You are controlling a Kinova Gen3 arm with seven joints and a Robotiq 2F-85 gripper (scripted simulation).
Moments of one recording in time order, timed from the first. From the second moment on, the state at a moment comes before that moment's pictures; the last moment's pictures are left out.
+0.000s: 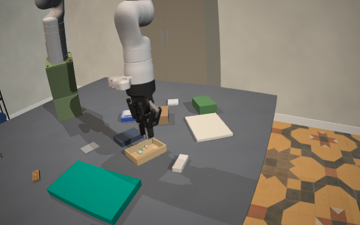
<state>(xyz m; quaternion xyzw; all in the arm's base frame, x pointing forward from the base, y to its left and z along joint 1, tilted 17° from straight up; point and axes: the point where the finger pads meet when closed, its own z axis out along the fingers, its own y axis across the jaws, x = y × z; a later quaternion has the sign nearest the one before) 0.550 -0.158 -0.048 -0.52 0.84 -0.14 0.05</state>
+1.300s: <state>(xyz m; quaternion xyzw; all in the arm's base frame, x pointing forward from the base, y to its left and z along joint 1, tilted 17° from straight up) 0.542 -0.157 -0.050 -0.52 0.84 -0.14 0.05</state>
